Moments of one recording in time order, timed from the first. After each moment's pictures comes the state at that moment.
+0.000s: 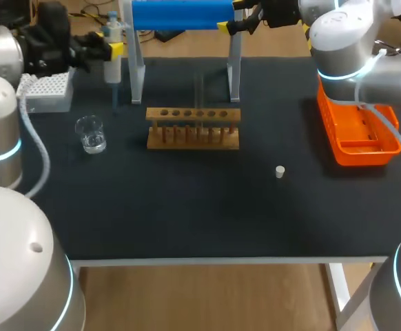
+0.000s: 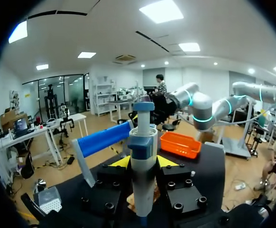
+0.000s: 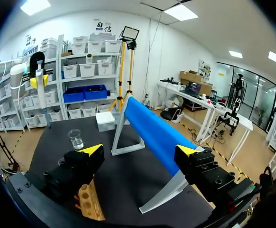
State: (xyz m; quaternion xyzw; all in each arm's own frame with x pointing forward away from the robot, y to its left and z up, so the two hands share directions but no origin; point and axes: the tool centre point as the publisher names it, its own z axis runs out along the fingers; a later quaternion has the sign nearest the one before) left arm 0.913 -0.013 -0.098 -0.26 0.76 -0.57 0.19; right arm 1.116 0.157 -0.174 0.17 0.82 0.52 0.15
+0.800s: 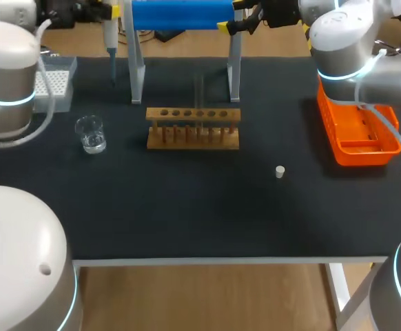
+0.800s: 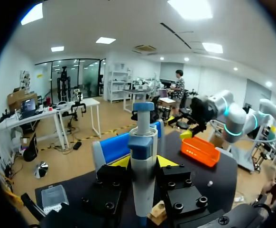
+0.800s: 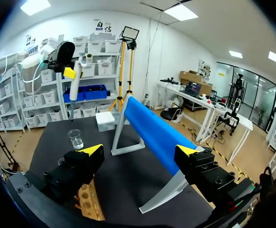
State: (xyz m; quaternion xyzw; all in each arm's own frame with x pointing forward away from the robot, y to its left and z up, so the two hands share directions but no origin) left arm 1.035 -0.006 -0.099 -0.35 0.75 -0.53 0.18; right arm 1.117 0.157 -0.174 0.17 0.82 0.52 0.15
